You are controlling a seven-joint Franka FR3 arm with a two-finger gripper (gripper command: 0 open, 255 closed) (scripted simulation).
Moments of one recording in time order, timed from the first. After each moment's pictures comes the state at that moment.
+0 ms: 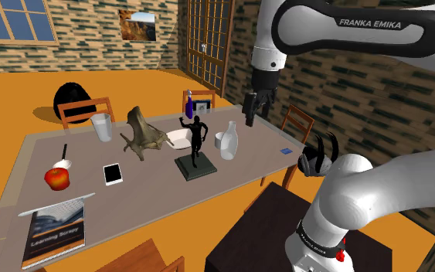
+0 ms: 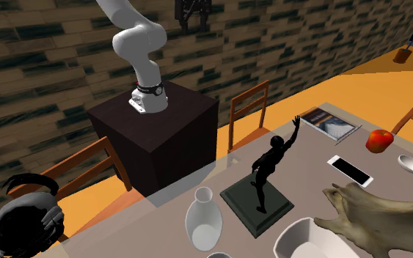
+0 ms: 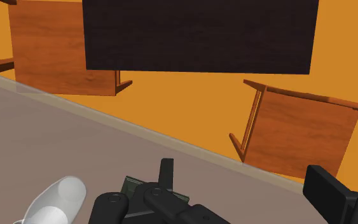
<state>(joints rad) 0.02 -0.81 0.01 -2.41 -0.01 1.57 0.07</state>
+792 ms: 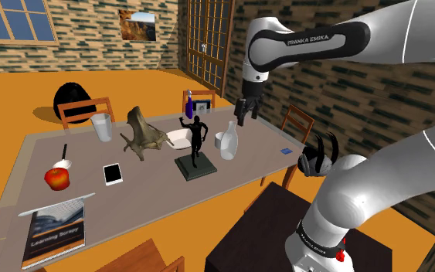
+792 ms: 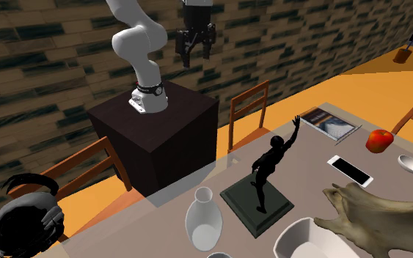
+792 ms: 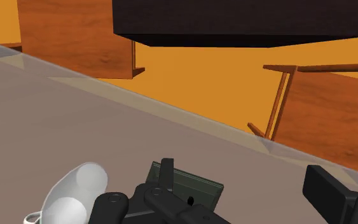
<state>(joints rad) -0.03 -0.55 -0.13 -2.40 -0.10 1.82 -0.07</state>
